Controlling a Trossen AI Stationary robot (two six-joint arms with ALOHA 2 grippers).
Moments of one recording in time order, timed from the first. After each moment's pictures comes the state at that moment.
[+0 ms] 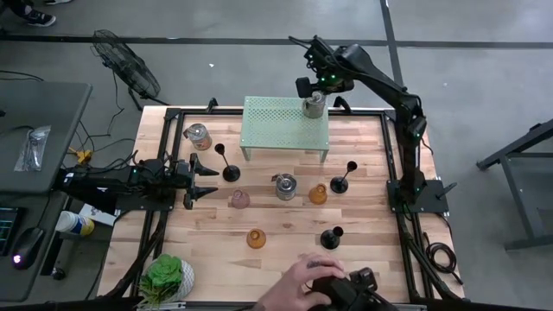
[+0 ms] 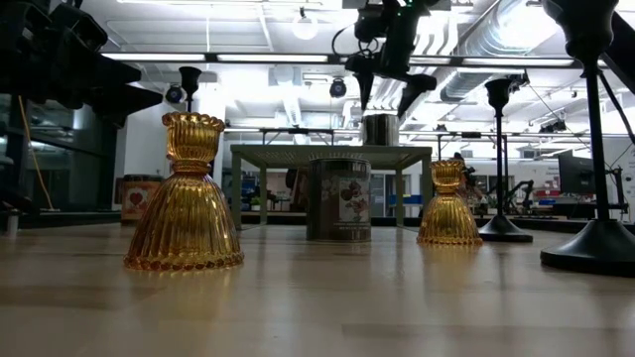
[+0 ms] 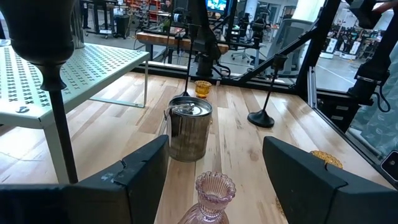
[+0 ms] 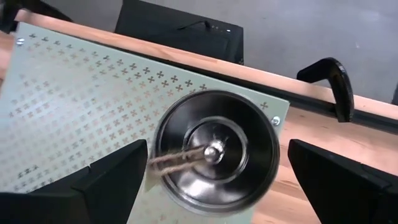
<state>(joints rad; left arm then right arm) -0.07 0.01 0.07 -0.10 -0.10 -0.14 -0.69 2.01 2.24 -1.38 0.07 0.63</state>
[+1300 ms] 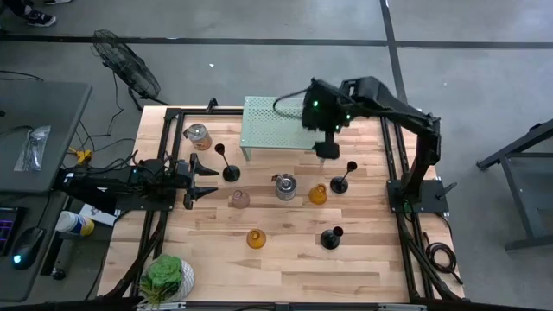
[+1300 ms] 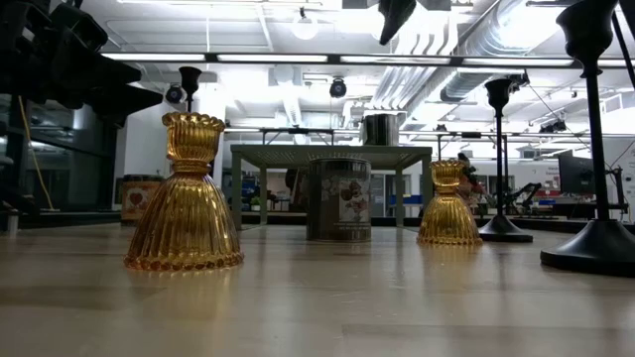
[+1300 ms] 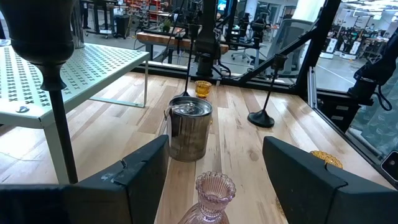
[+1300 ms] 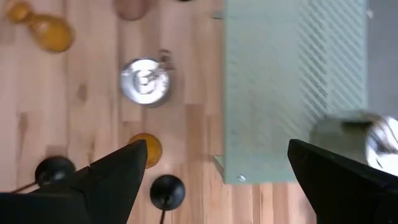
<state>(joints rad) -0.07 0.01 0.07 -0.10 -0.10 -0.14 -0.24 1.80 2.21 -1.55 -0.01 -0.24</state>
